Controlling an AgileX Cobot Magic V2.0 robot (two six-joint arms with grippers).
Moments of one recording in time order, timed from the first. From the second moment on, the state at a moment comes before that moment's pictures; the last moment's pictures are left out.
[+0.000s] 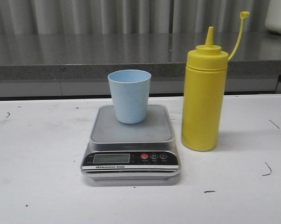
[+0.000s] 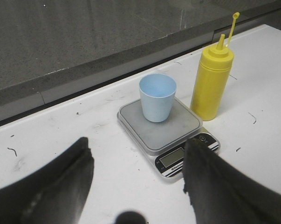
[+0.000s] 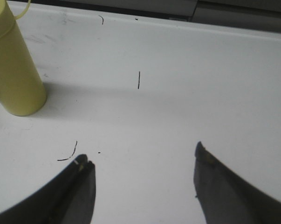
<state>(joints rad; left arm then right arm) -0.52 0.43 -0.72 -0.04 0.71 0.04 0.04 0.60 -0.55 -0.06 0.61 0.01</state>
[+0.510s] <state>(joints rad) -0.52 0.43 -0.72 -0.04 0.71 0.04 0.17 0.61 -0.55 -0.02 0.60 -0.03</state>
